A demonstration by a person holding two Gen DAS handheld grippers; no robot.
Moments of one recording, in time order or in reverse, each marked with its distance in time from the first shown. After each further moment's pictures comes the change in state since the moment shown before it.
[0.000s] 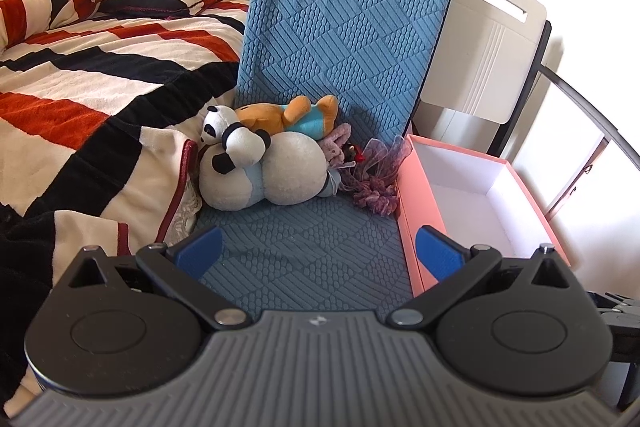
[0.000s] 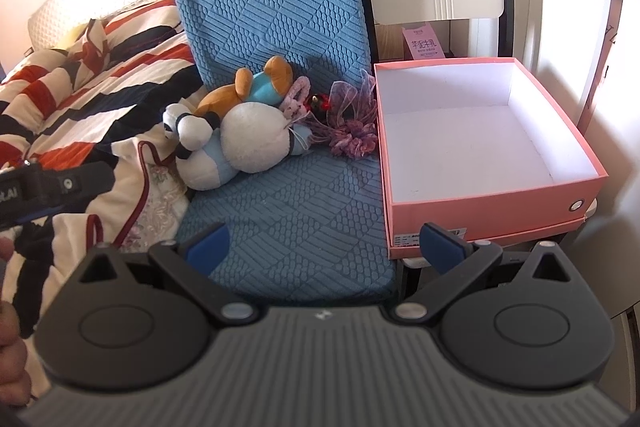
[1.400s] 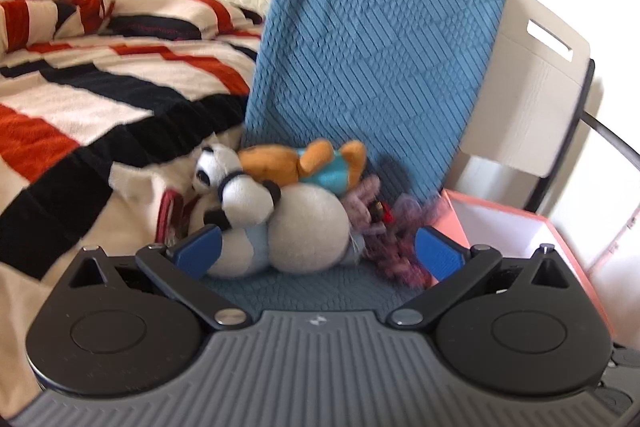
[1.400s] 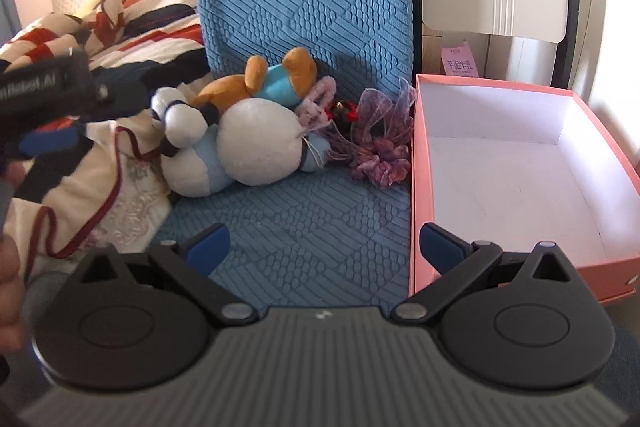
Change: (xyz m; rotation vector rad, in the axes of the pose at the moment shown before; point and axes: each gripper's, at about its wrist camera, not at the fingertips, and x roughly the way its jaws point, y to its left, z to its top) left arm 0.117 0.019 0.029 -0.062 -0.156 0.073; right arm 0.111 0.013 0.016 -0.144 -0.028 0.033
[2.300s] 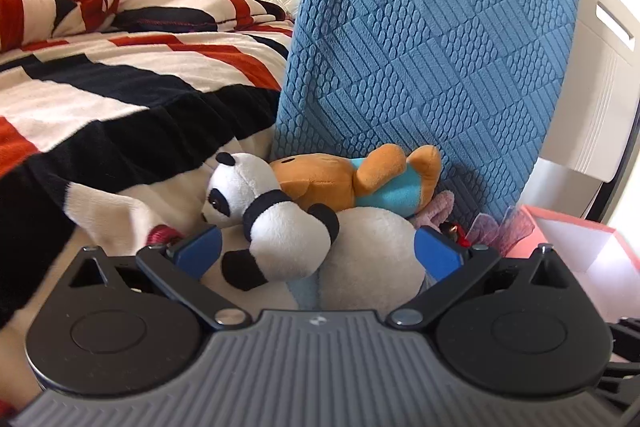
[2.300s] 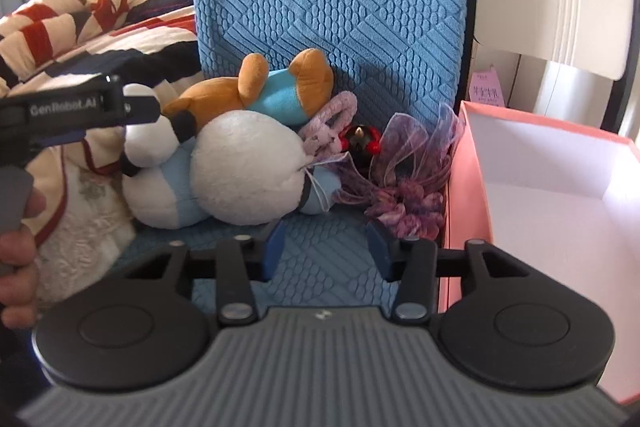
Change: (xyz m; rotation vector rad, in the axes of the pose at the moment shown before) left arm 0.129 0.053 0.001 0.007 -0.015 0.047; right arm 0.105 0.006 0.032 -0.115 -0.052 0.019
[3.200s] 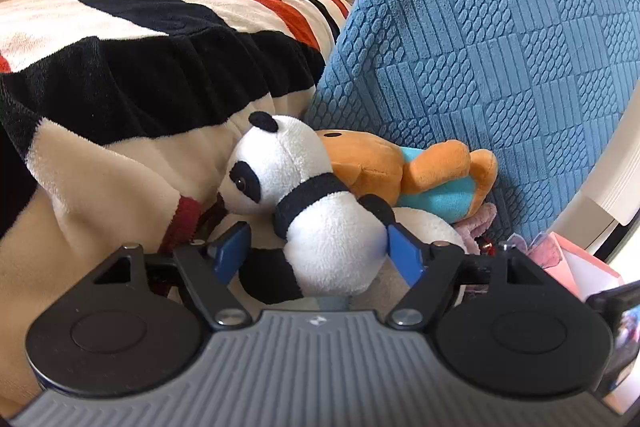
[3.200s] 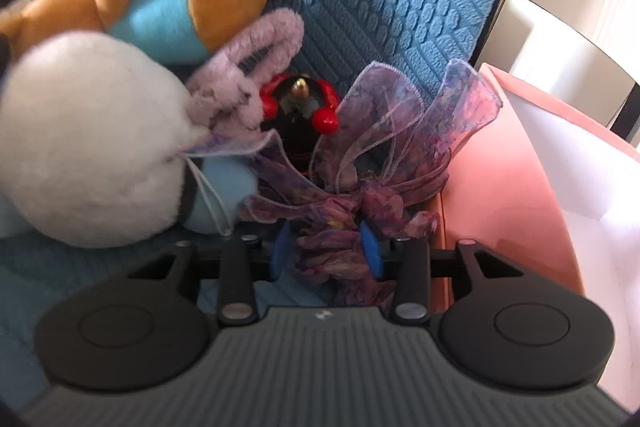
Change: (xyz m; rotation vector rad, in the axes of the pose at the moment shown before) left arm 0.058 0.045 0.001 -0.179 0.094 -0.002; right arm 0.156 -0.013 0.012 -0.094 0.173 -0.238
